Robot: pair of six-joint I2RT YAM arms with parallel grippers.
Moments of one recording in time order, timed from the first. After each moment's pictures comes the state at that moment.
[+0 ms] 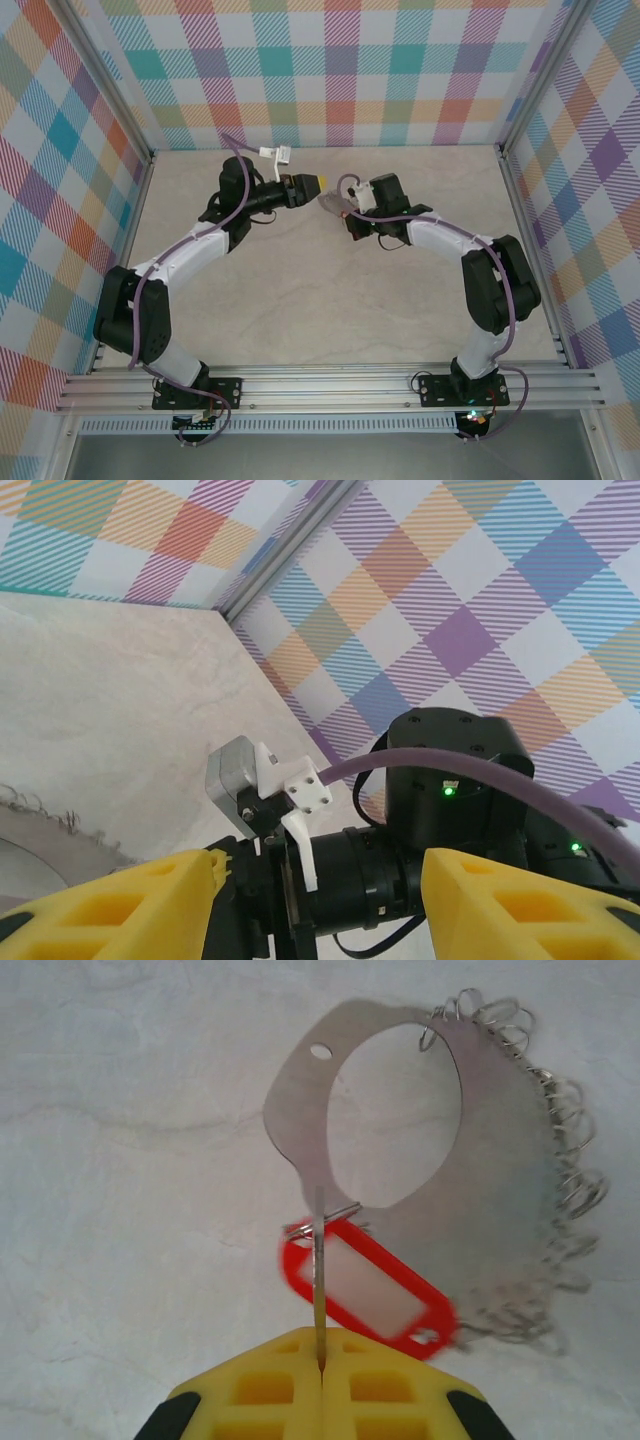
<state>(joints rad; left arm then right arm) -0.38 1.56 1.11 0.30 0.69 -0.66 0.48 1.75 1.18 -0.23 -0.29 0.08</state>
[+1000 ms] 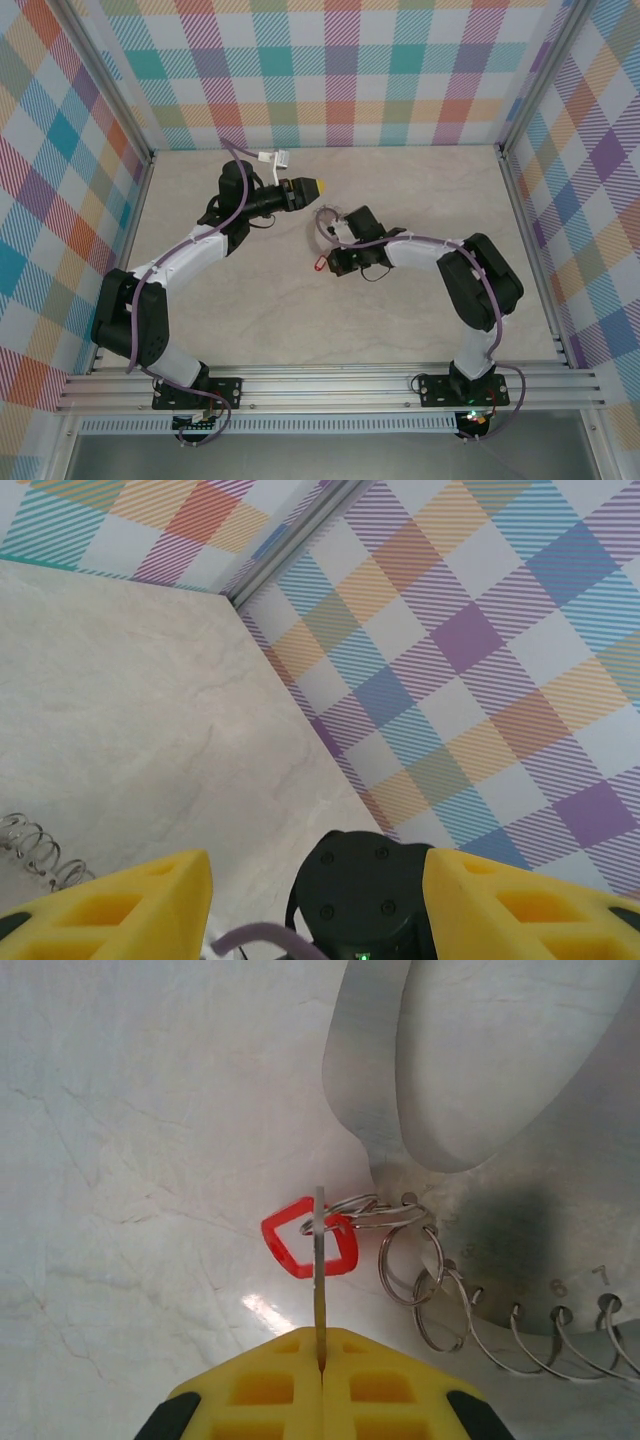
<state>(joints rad) -0.38 1.54 1.09 0.28 0.69 -0.69 0.65 1.82 1.05 -0.21 -0.38 0.24</state>
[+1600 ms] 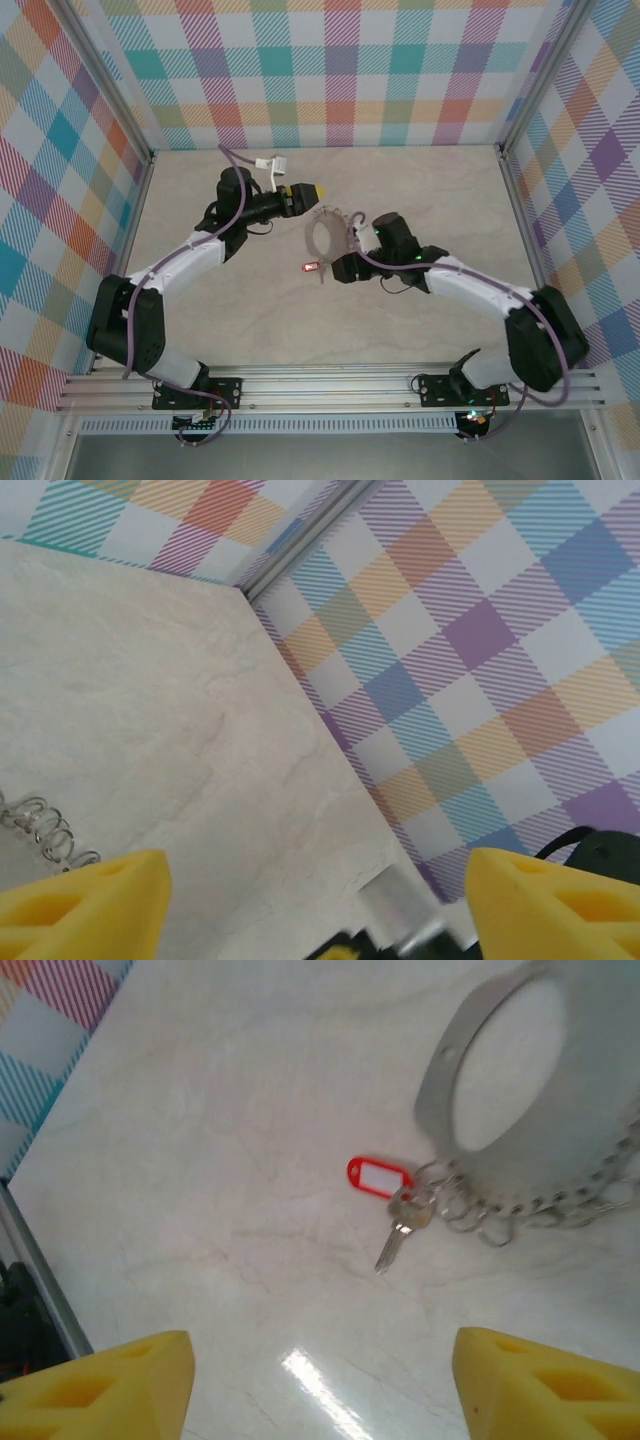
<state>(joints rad) -0.38 1.46 1.01 0.26 0.65 -0.68 0.59 1.29 0.80 -0.22 -0.41 0.32</state>
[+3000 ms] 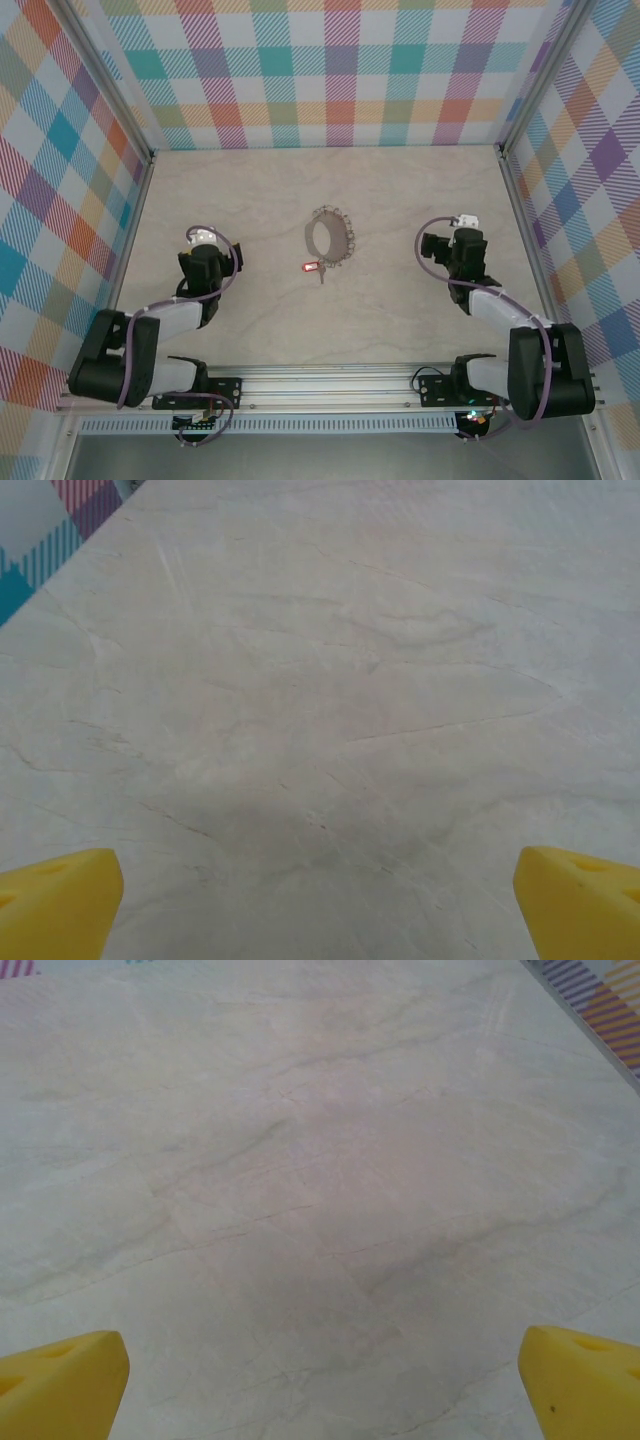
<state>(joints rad) -0.17 1.33 0.31 0.55 -0.35 -0.14 0.10 1.21 0.40 0.30 0.18 0.12</state>
